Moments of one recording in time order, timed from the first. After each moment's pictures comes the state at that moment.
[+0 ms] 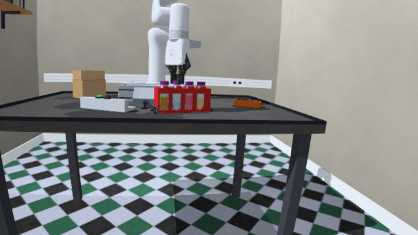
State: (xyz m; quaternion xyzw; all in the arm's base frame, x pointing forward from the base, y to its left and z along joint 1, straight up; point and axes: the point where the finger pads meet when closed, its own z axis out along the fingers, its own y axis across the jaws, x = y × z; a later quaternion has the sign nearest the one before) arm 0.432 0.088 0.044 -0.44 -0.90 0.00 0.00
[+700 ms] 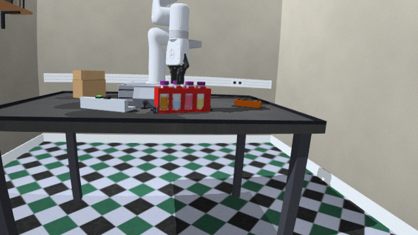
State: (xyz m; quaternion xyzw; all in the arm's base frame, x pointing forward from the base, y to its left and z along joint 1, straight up) arm 0.432 0.088 0.044 -0.50 -0.87 0.00 0.00
